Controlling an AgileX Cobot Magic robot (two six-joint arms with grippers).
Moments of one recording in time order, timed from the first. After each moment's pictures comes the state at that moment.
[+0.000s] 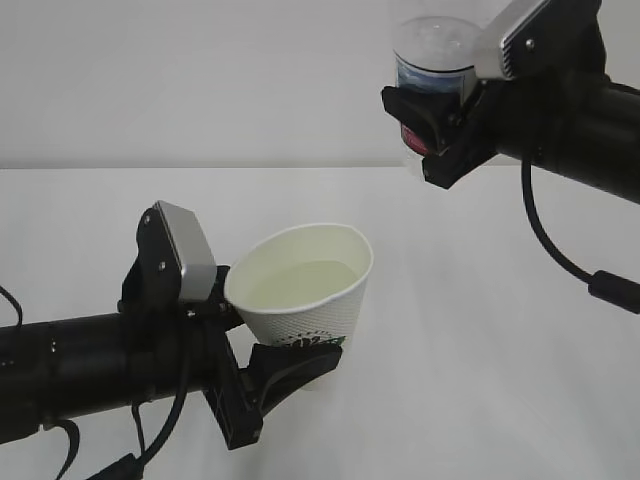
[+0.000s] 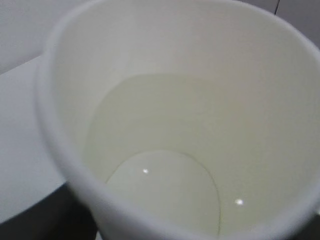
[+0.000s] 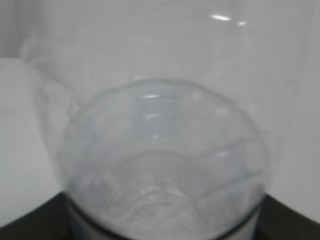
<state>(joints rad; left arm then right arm) -0.61 1.75 -0.49 0.59 -0.98 -0.26 0.29 1.54 -0.77 -0.61 -0.70 0.08</state>
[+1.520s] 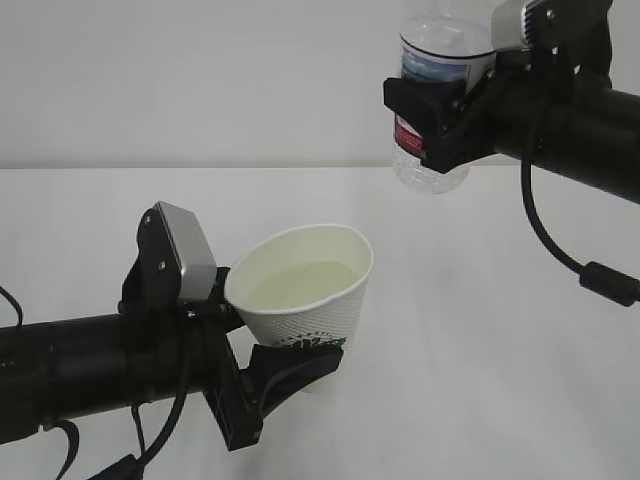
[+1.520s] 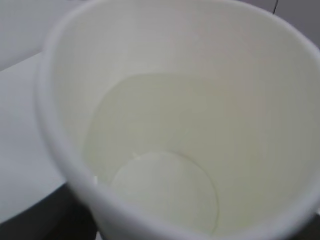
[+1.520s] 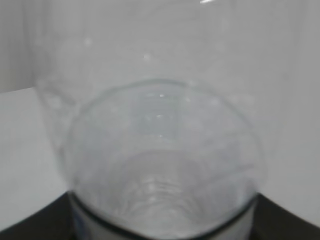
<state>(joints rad) -0.61 1.75 -0.49 0.60 -0.98 -0.28 0.29 1.54 -0.77 -0.61 -0.70 0.30</state>
